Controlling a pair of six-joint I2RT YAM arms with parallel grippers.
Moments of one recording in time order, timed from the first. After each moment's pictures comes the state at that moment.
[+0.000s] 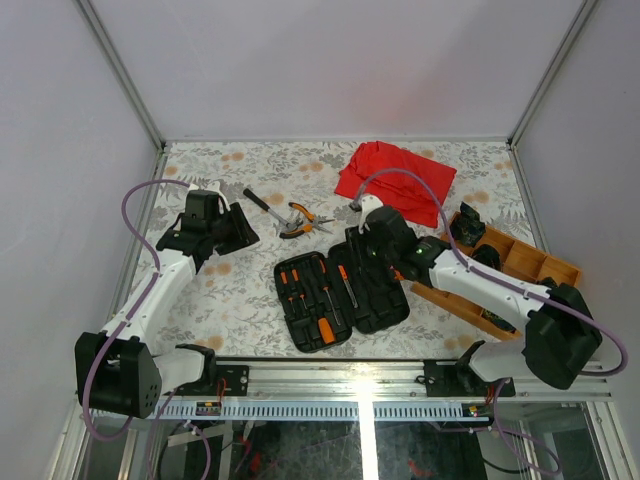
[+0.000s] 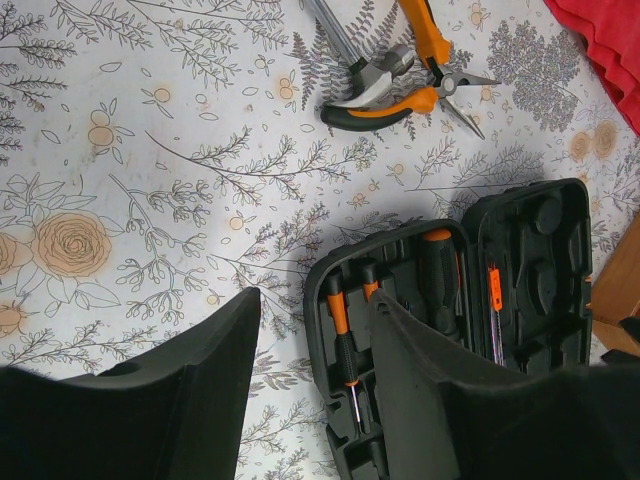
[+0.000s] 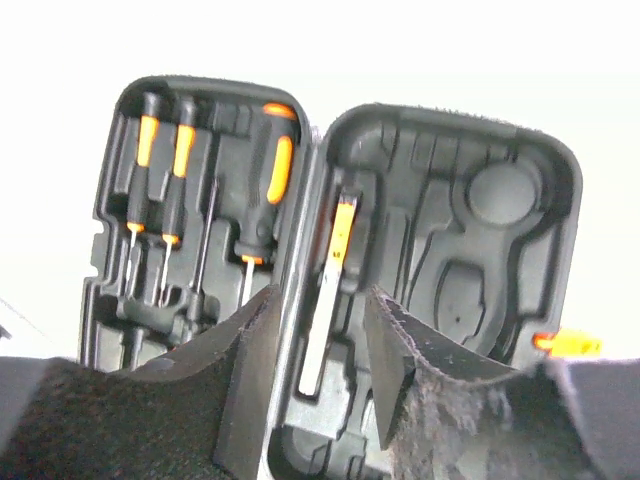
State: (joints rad) left arm -0.15 1.18 0.87 -0.49 0.18 -0.50; right arm 0.76 1.34 0.87 -0.27 -0.02 0.35
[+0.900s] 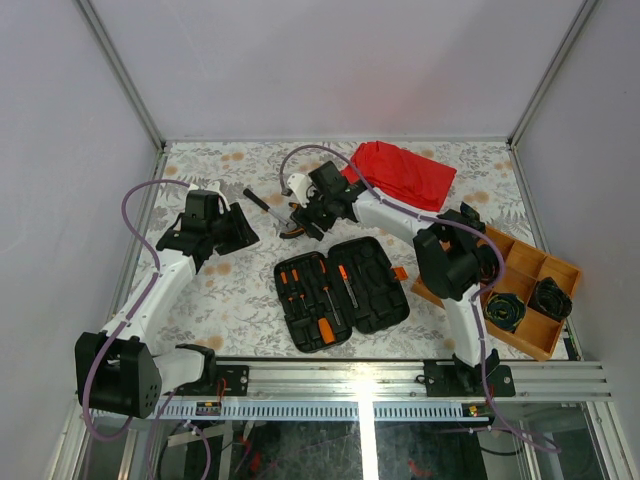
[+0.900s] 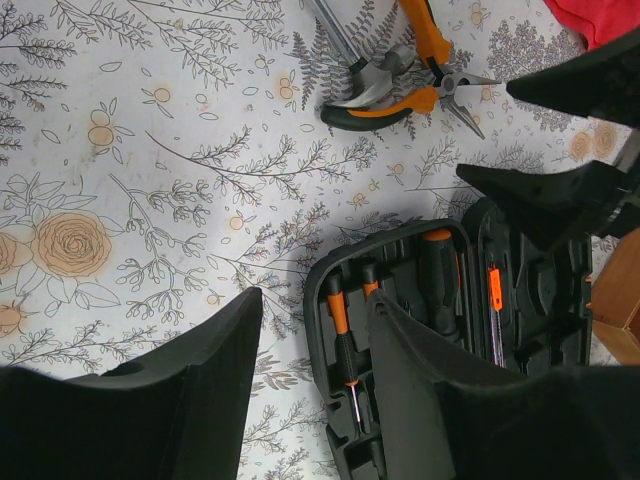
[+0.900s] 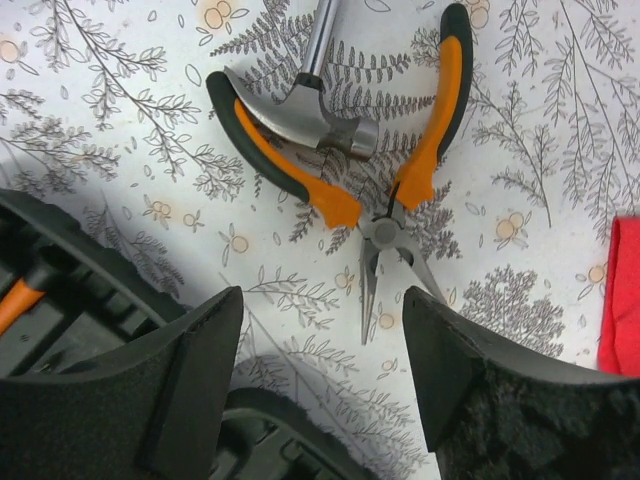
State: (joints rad) left arm -0.15 1.18 0.87 -0.49 0.18 -0.50; right arm 0.71 2.12 1.68 -0.47 -0.20 -0.35
